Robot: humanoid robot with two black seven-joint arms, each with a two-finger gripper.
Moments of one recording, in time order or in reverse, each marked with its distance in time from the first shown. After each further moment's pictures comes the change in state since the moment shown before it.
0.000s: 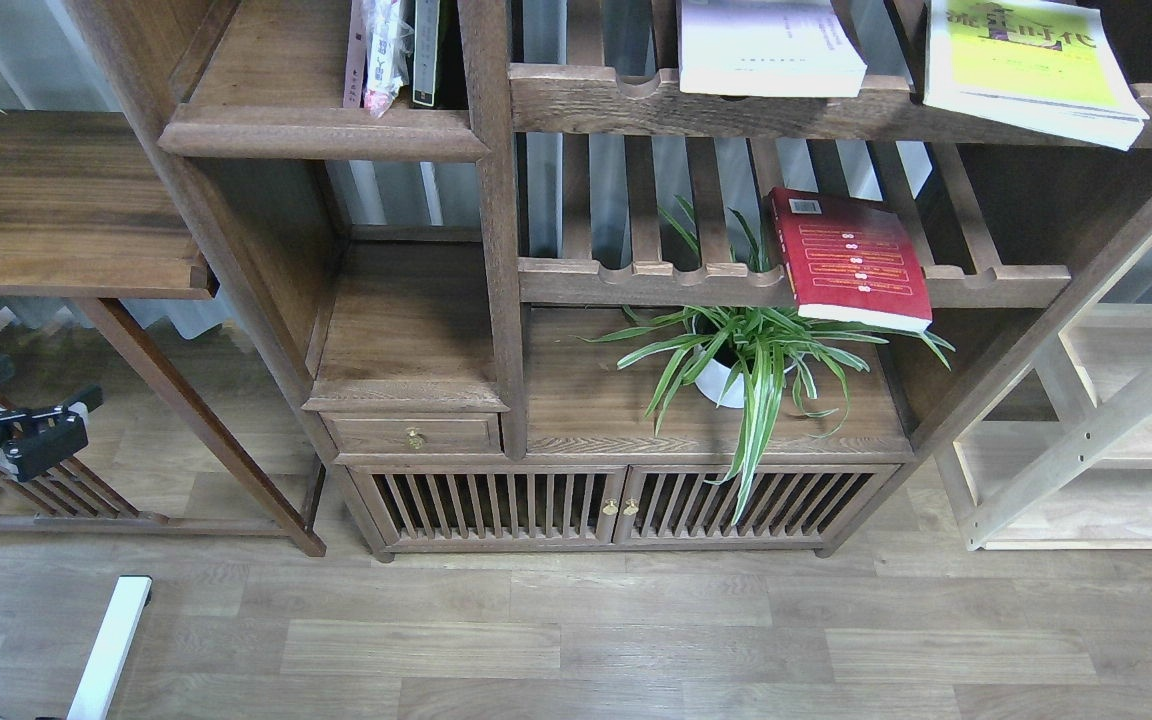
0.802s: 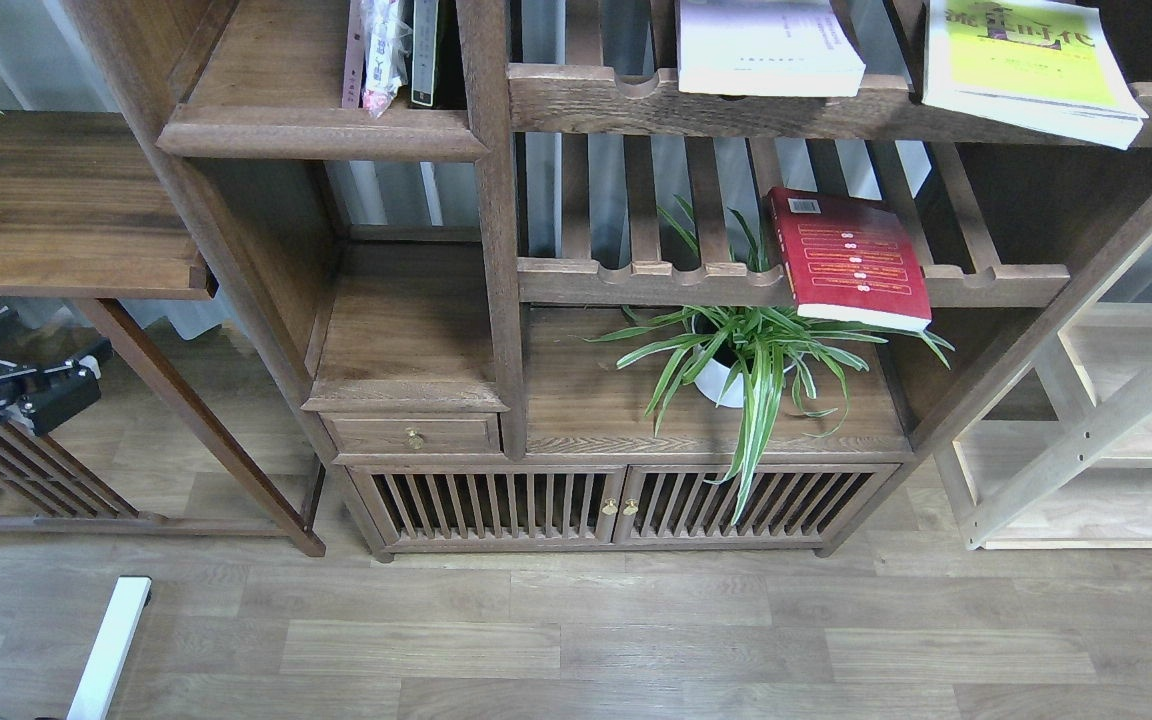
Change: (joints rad) left arm -0.074 -0.062 -0.014 0.065 -0.012 0.010 -0.031; right arm 0.029 0.004 0.014 -0.015 0.165 0.056 0.000
